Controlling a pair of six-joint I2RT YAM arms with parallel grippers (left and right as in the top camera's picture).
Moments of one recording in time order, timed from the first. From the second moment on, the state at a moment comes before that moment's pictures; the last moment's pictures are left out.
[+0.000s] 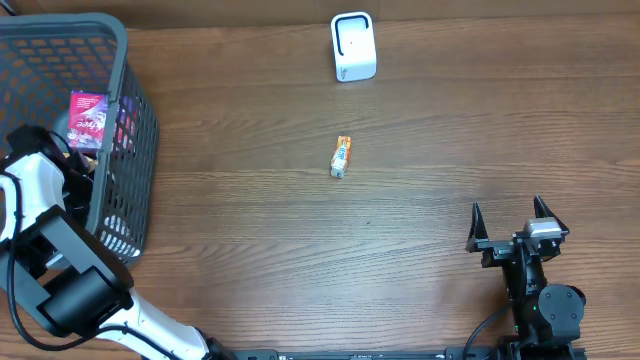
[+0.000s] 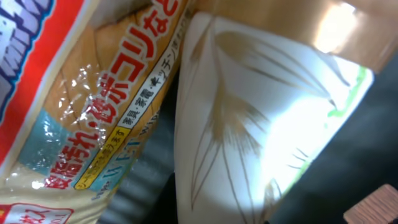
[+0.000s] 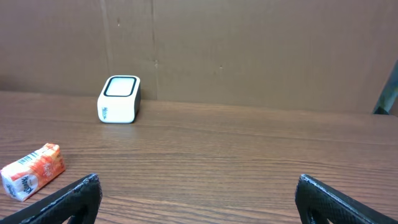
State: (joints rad) left arm 0.66 1.97 1.47 -1.00 0.02 -0.03; right arm 0.05 0.01 0.02 -0.03 -0.03 -0.03
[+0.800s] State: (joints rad) left arm 0.66 2.01 2.56 -1.60 0.40 -0.05; right arm 0.05 0.01 0.02 -0.03 -0.03 -0.04
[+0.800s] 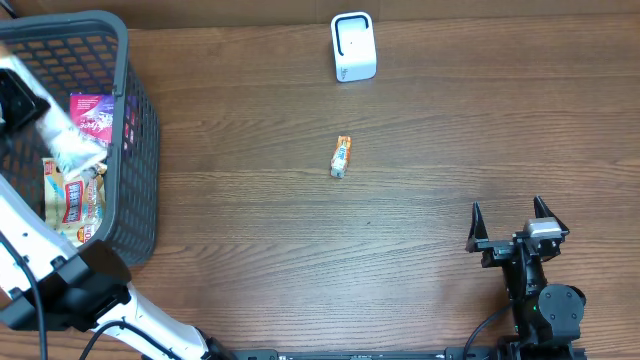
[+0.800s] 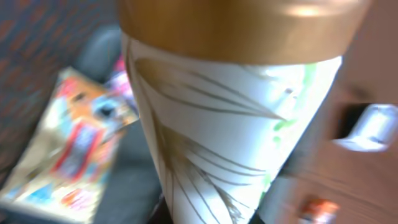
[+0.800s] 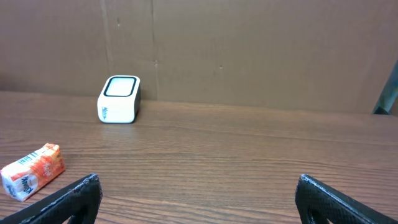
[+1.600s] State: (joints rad) left arm -0.09 1.96 2.50 -1.69 0.44 -0.09; right arm 0.05 0.01 0.02 -0.04 -0.03 -0.03
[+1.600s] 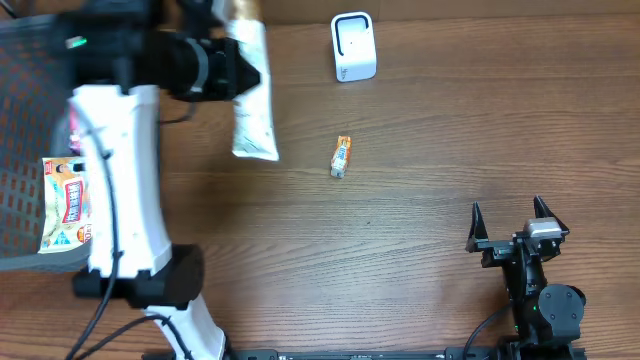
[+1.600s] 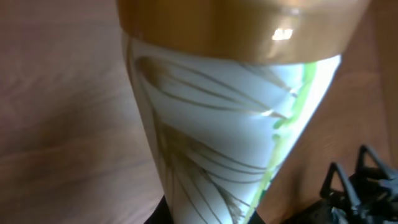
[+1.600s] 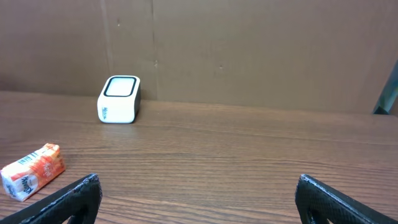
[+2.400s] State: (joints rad) left arm -0.29 2.42 2.07 -1.38 0.28 -0.36; right arm 0.05 0.01 0.02 -0.04 -0.03 -0.03
